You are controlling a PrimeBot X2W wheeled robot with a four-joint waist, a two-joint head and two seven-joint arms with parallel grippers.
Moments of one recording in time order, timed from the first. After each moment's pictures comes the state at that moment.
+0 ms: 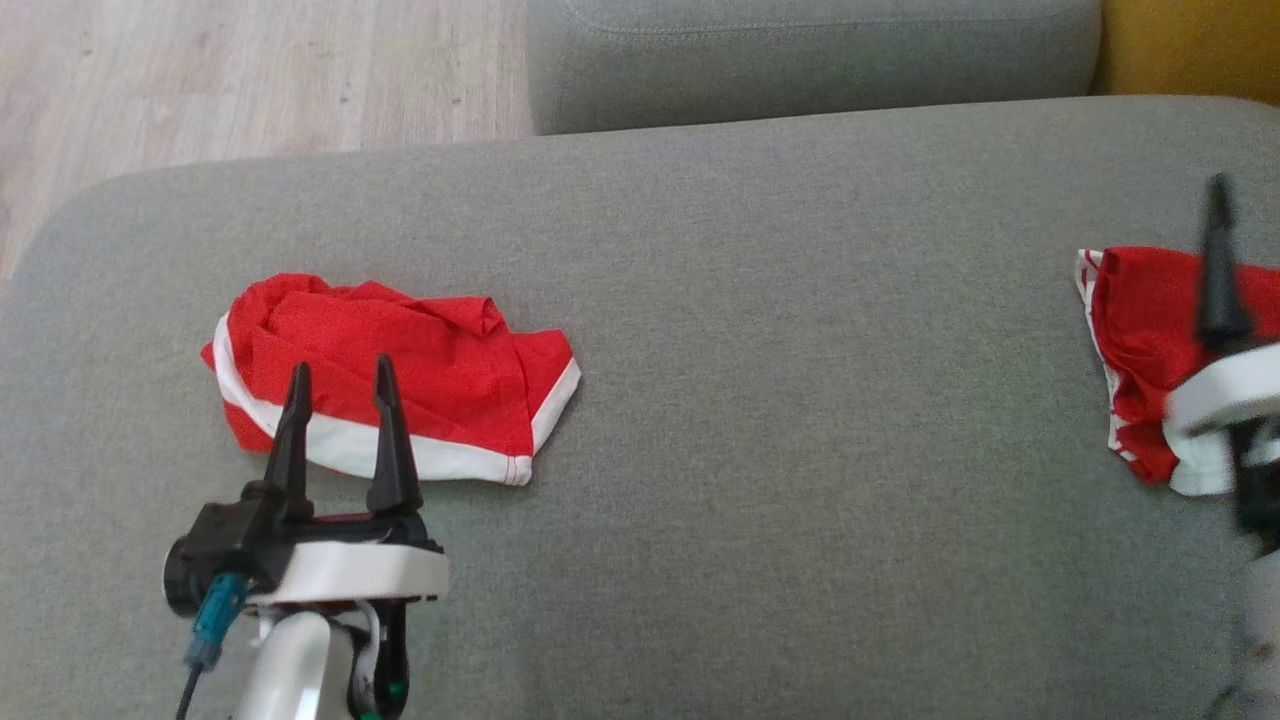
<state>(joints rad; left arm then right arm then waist) -0.15 0.04 -0.14 0.24 -0.29 0.01 -0.26 -0.33 -0.25 -0.18 0.23 0.03 0.13 -0.04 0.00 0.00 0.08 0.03</state>
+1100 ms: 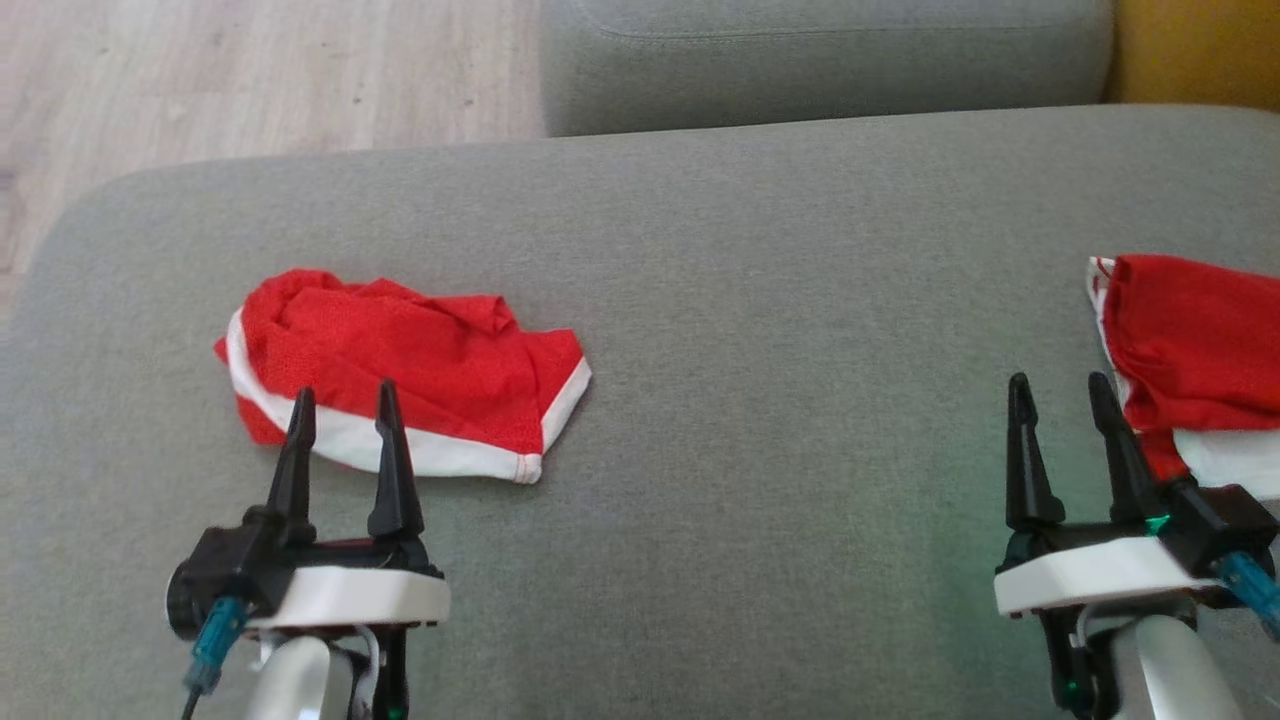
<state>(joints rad) -0.11 0.04 -0.13 0.23 -0.29 -0.01 -0.26 -0.05 -0.05 -0.02 0.24 0.18 0.13 -0.25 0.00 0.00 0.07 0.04</state>
